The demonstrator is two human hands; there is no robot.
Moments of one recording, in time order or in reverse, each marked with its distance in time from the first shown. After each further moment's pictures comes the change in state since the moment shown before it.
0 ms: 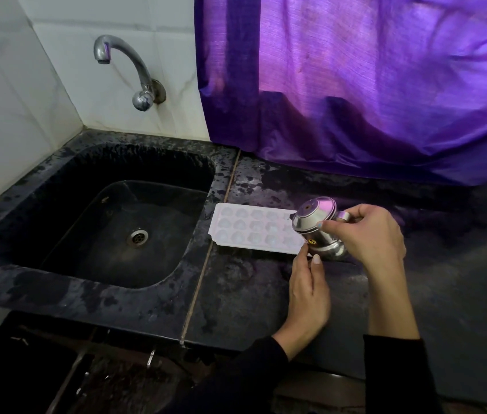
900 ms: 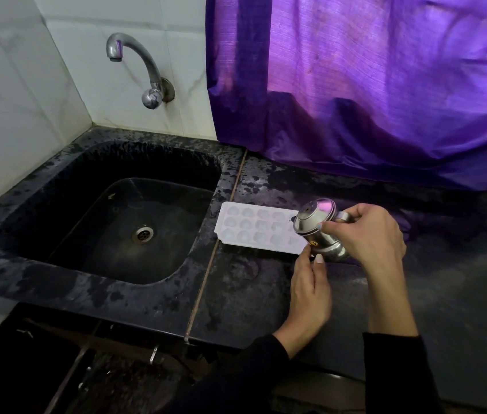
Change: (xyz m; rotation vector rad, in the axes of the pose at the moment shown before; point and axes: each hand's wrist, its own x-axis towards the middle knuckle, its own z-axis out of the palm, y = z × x) left_hand 0.000 0.002 -0.006 -0.018 -0.011 -0.049; right_hand -0.005 -0.012 0.004 -0.070 -0.016 -0.030
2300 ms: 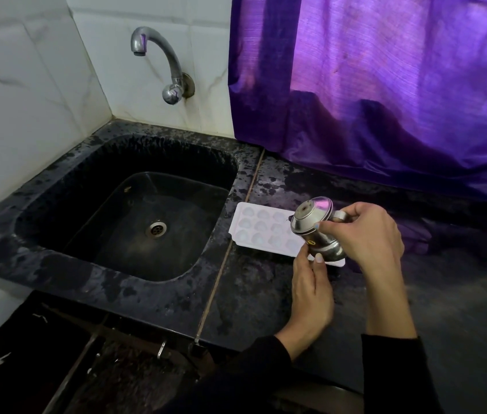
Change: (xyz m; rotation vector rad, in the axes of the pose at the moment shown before) left_hand 0.012 0.004 -0.017 -0.024 0.097 -0.033; right_hand 0.007 -0.023 0.021 -0.014 -0.067 -0.055
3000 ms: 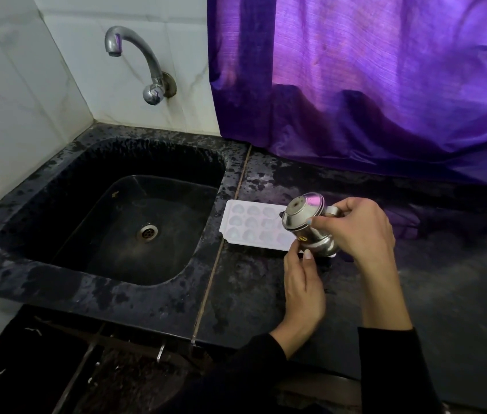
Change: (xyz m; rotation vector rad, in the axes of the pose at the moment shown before) left_hand -0.002 -0.011 0.004 -0.047 0.042 -0.021; right_hand -0.002 0.009 -0.003 0.063 -0.011 0.027
